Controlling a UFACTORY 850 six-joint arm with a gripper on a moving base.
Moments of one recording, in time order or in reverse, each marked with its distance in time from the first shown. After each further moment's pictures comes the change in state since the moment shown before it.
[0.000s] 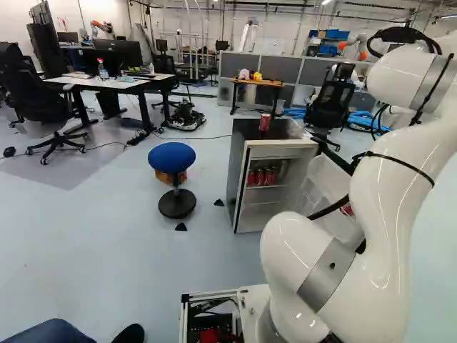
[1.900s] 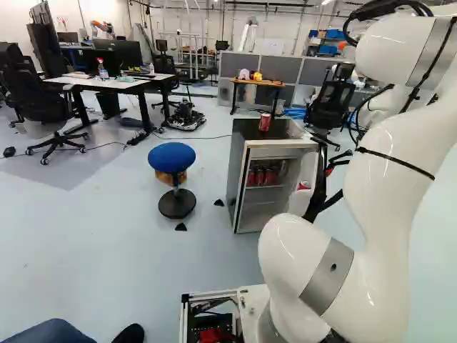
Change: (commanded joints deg) arm 6.2 11.4 17.4 0.0 0.0 0.0
